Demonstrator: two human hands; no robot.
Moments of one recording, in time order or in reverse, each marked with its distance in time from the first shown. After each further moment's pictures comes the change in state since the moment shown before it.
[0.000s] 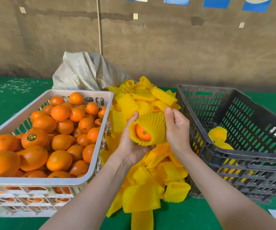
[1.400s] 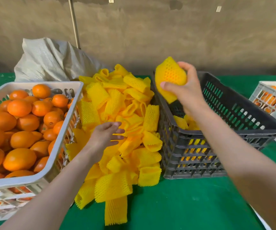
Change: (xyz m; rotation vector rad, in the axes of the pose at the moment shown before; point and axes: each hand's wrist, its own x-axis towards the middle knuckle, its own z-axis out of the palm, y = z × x) left_hand -0.007 -0.022 0.004 0.801 0.282 0.075; right_hand 0.070 -0.004 -0.113 -0.071 0.012 0.124
